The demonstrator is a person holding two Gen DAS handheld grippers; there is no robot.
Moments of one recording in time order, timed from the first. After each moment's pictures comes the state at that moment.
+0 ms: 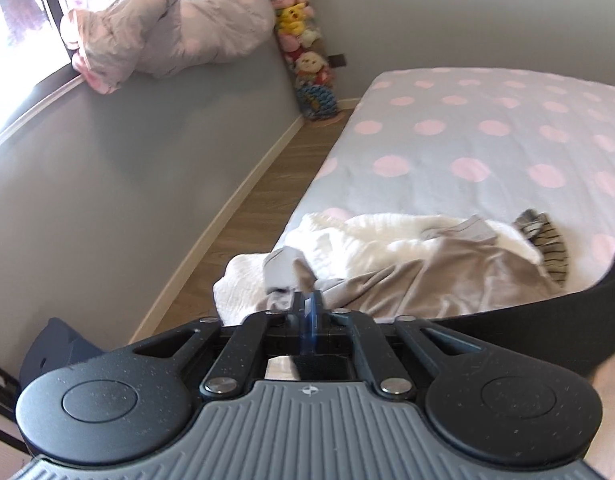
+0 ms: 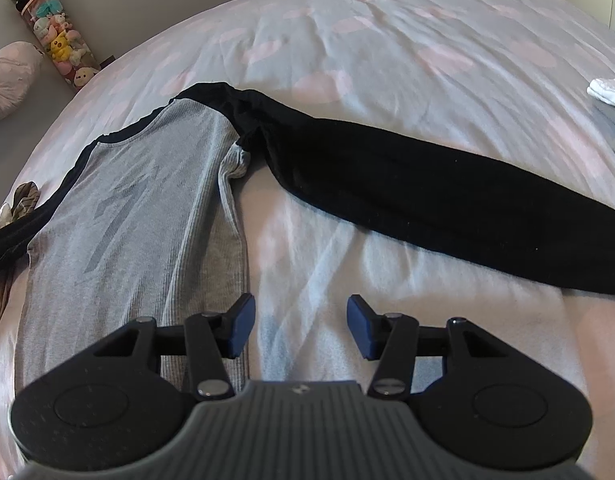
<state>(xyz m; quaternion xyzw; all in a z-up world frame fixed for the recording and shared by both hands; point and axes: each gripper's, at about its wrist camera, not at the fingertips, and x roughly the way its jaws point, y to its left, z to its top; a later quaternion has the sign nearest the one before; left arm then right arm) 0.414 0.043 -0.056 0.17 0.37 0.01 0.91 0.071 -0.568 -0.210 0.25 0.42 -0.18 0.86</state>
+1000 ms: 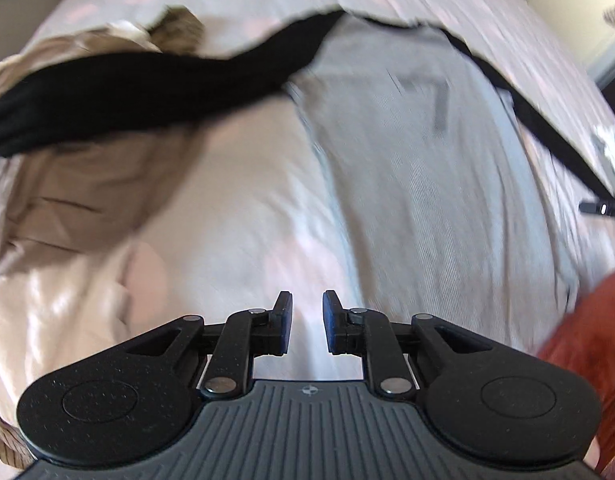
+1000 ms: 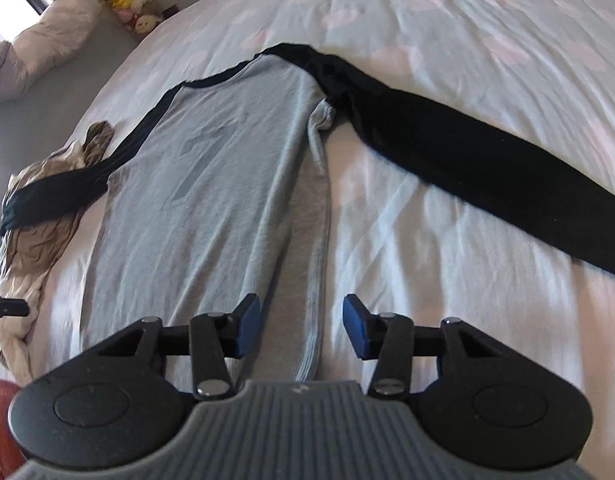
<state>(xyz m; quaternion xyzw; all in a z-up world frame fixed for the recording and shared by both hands) 0.217 -0.142 -0.126 0.16 0.59 -0.30 0.73 0.038 -0.534 -0.165 0.24 0.49 -0.05 0.84</state>
